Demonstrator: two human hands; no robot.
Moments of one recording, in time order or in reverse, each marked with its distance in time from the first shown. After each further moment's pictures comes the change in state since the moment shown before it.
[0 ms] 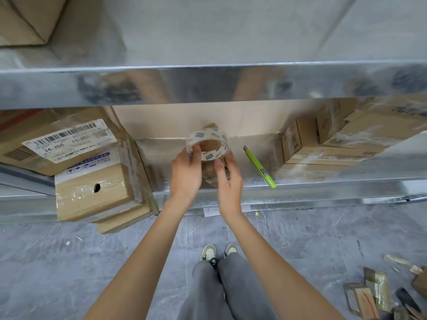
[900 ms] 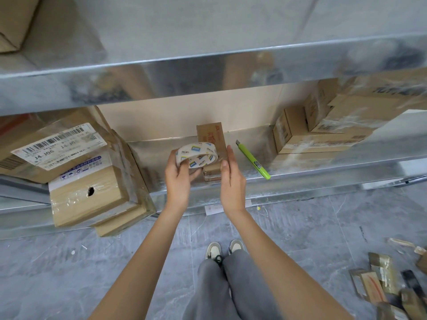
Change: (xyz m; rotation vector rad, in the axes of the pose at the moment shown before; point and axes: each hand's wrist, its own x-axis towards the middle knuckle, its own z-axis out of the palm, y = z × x) left_hand -0.020 -0.020 0.002 -0.495 -0.083 -0.046; right_hand -0.006 0.019 -0.025 -0.257 0.018 0.024
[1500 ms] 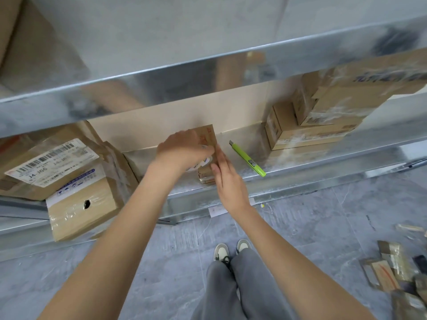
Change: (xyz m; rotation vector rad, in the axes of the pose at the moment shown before) left_hand 0.036 0.095 0.045 1.444 -0.434 -0.001; right_hand 0.006 -0.012 -0.022 -0.408 -0.181 -0.165
